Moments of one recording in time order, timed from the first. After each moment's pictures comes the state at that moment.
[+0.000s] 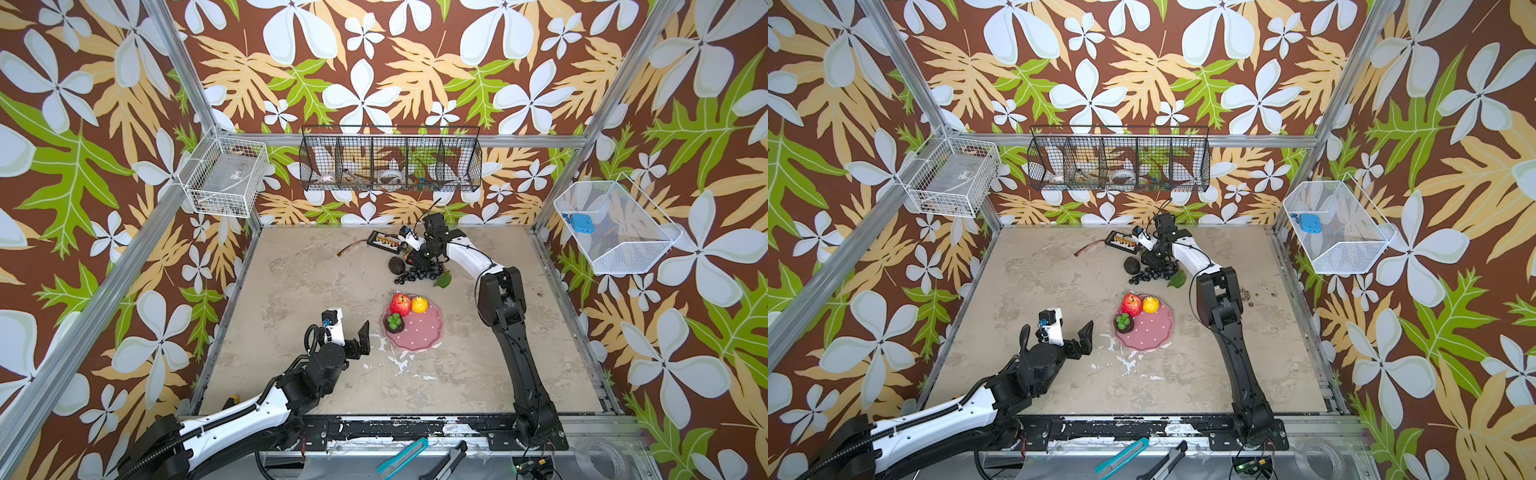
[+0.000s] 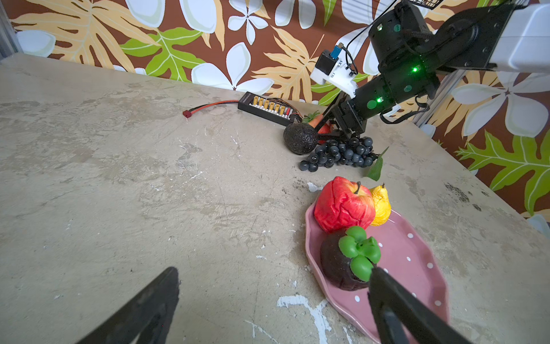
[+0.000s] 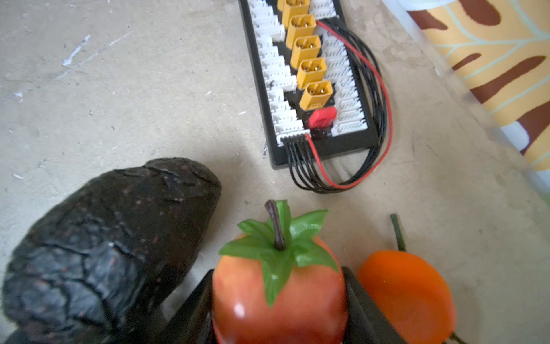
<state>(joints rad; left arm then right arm) -0.89 0.80 0.19 0.30 -0.62 -0.46 0.35 2.53 2.25 -0.68 -0.27 -0.54</state>
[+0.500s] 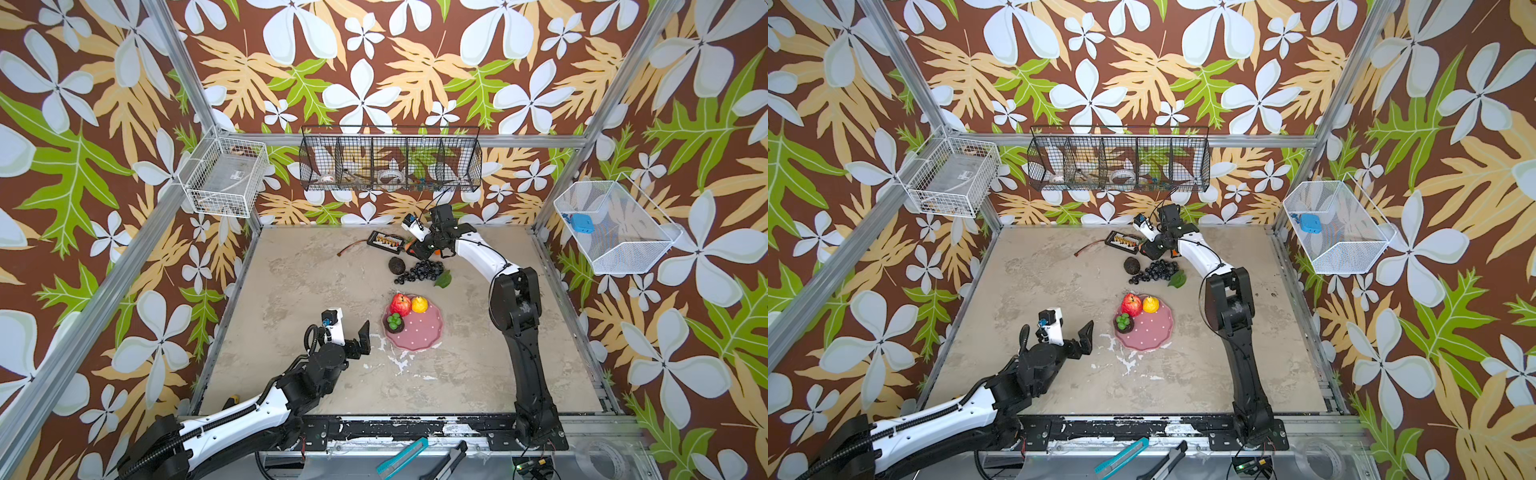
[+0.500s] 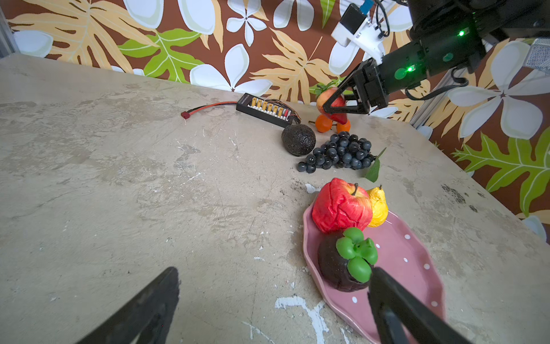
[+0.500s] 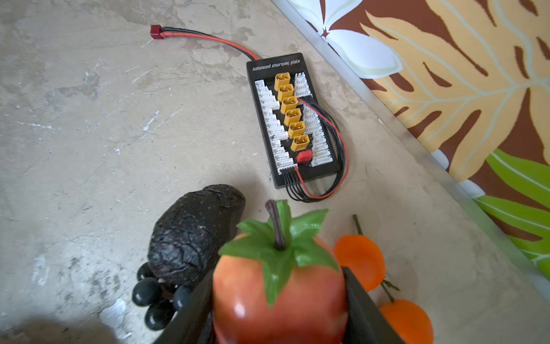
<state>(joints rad) -0.89 0.80 0.19 0.30 -0.61 -0.46 0.35 2.32 2.08 -0.62 -0.31 -0.46</state>
